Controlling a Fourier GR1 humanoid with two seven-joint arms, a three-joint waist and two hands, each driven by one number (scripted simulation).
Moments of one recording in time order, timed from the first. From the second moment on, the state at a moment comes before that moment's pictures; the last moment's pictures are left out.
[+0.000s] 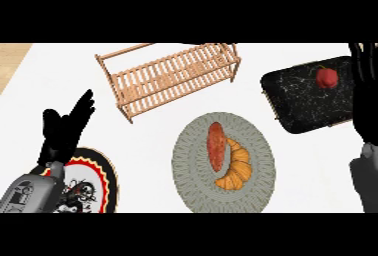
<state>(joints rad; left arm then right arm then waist) -0.20 0.38 -0.13 -1.38 0.14 0.14 0.21 -0.32 -0.35 -0.04 -1.72 -0.33 -0.24 -0.07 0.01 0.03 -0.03</state>
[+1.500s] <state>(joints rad) -0.07 0.28 -0.08 -1.64 0.12 0.28 0.11 -0.73 -0.47 0.53 -1.57 -0.05 0.32 0.44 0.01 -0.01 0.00</state>
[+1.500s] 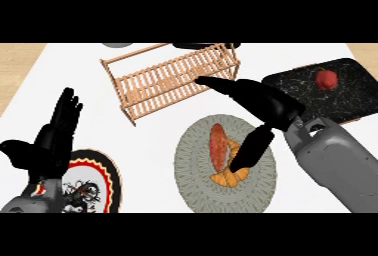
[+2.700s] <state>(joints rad) -0.07 0.27 -0.01 -1.67 0.11 0.22 0.14 -0.74 -0.25 0.76 -1.45 0.48 0.44 0.83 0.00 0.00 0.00</state>
